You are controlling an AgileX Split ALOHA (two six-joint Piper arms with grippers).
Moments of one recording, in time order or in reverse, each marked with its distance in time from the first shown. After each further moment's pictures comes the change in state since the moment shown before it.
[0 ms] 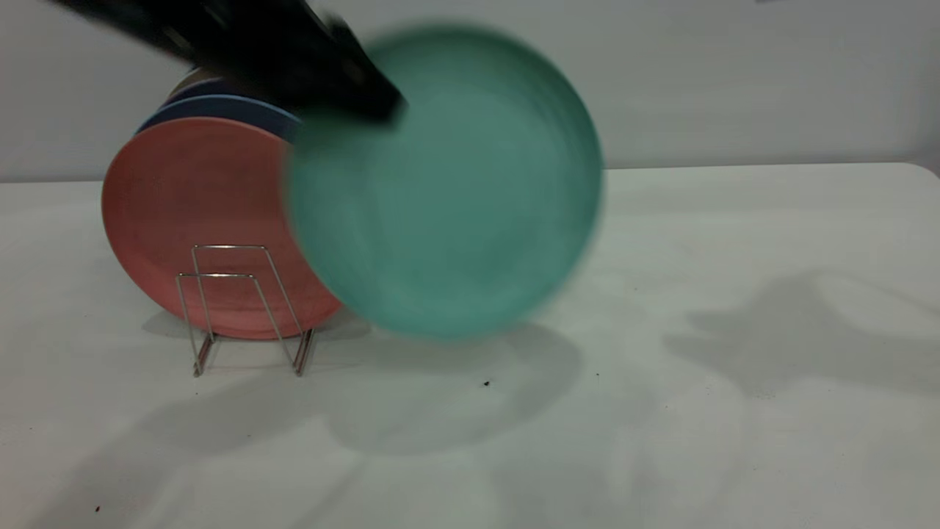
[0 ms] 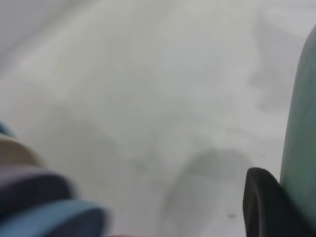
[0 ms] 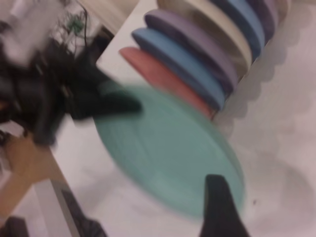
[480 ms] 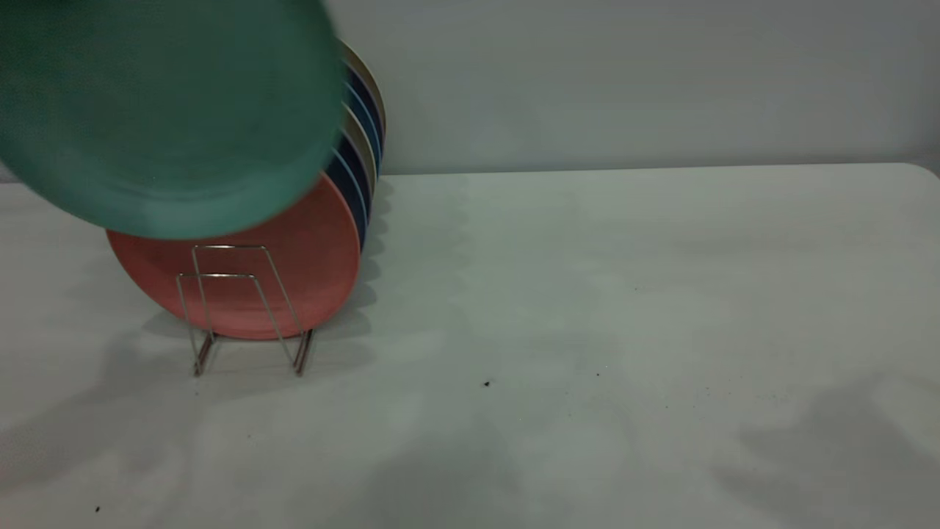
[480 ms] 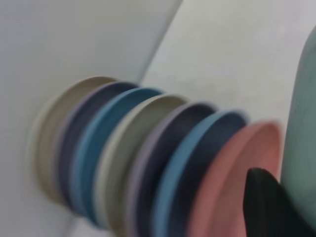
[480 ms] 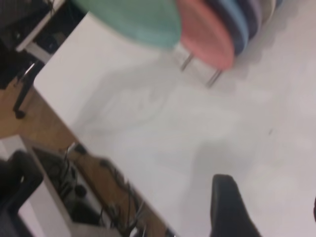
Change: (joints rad) left arm 0.352 -0.241 0.001 0.252 0.225 0.423; right arm 0.000 -0.499 0.305 -0.183 0.029 0.129
